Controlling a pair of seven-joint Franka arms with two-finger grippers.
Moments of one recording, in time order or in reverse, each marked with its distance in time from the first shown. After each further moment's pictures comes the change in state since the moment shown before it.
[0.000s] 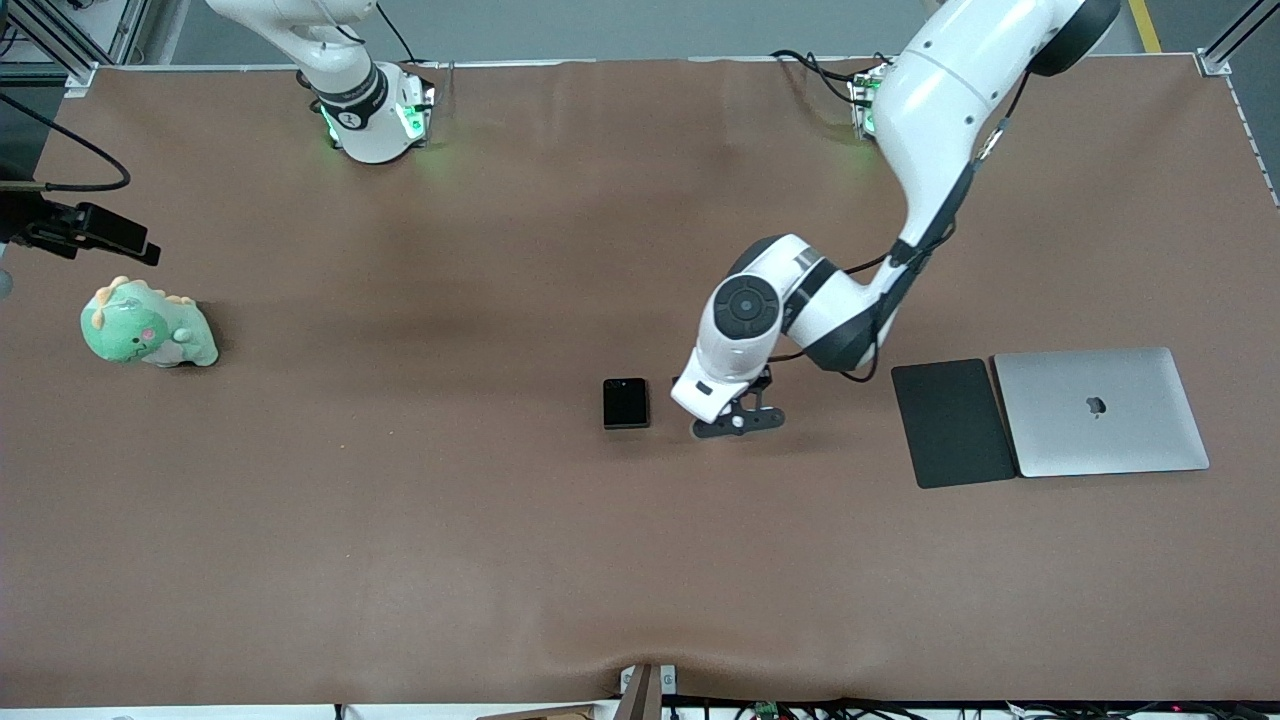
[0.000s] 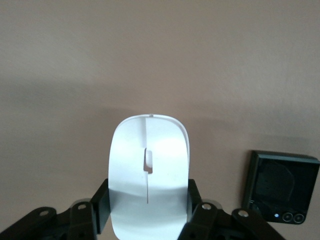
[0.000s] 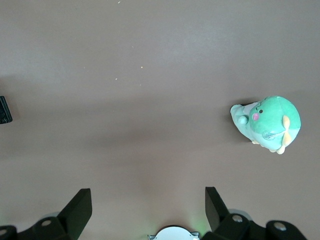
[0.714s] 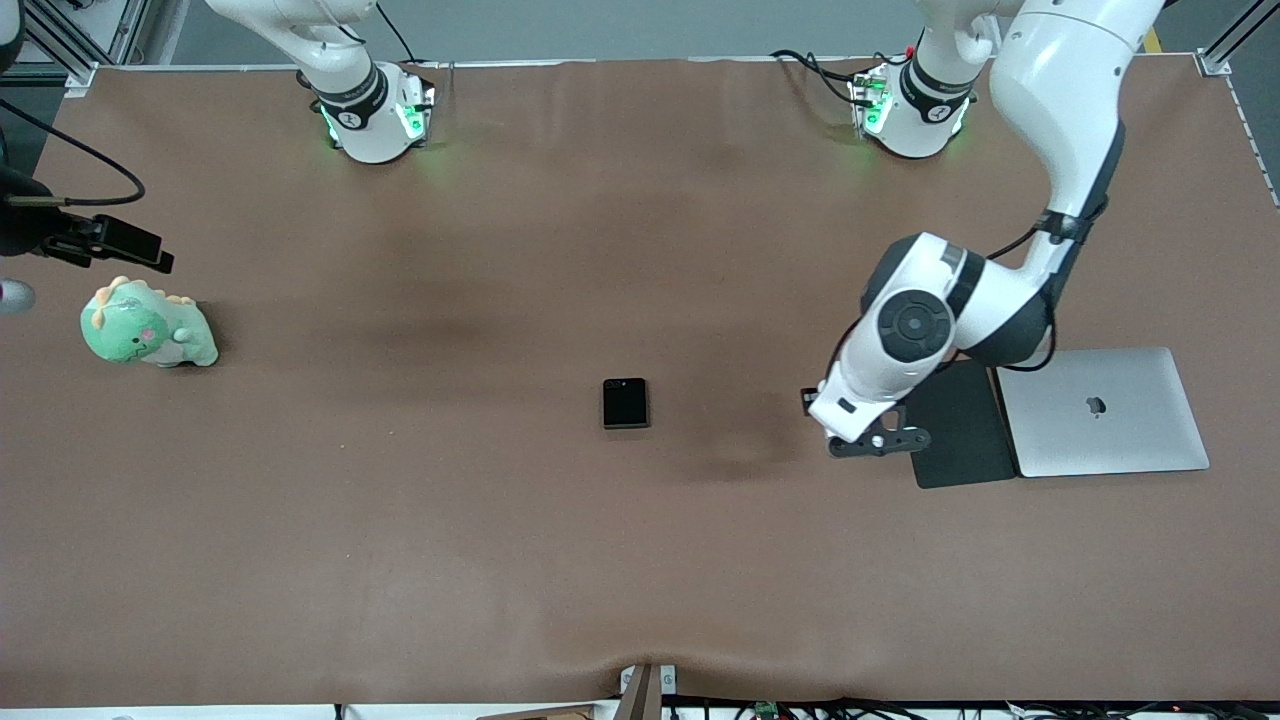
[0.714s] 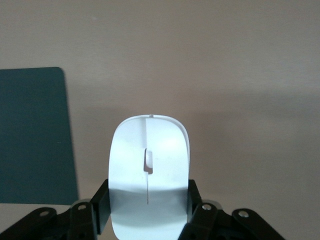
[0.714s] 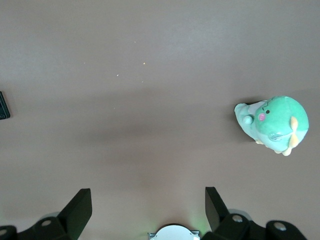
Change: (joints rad) left arm 0.260 -0.181 -0.004 -0.216 0.000 -0.018 0.293; right arm 0.018 0.034 0.004 0.000 0.001 0.000 0.000
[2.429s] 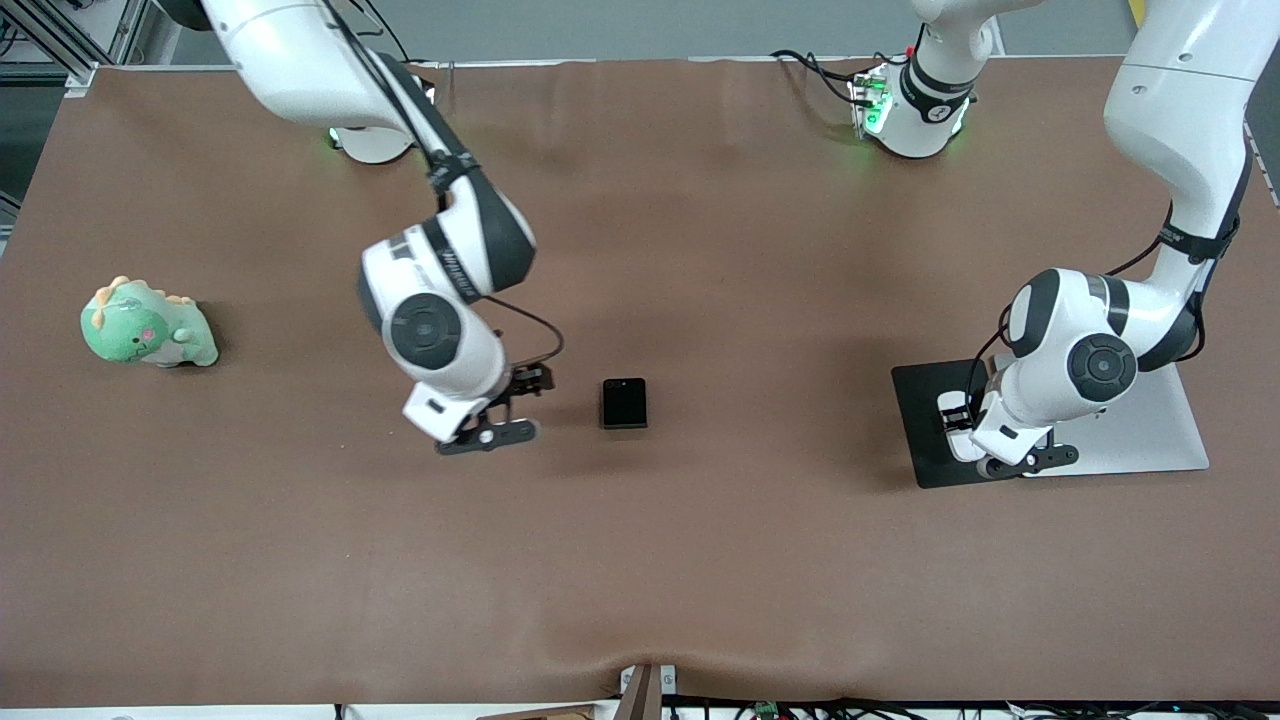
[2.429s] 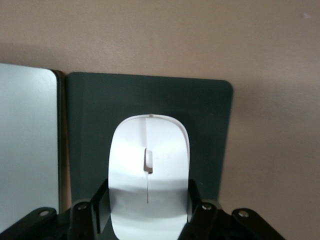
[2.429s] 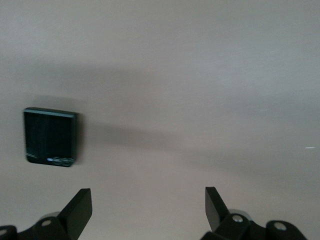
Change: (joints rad) left arm 0.327 0.043 0.009 -0.144 0.042 0.171 0.178; right arm 0.573 0.566 0.006 0.069 0.009 0.565 0.284
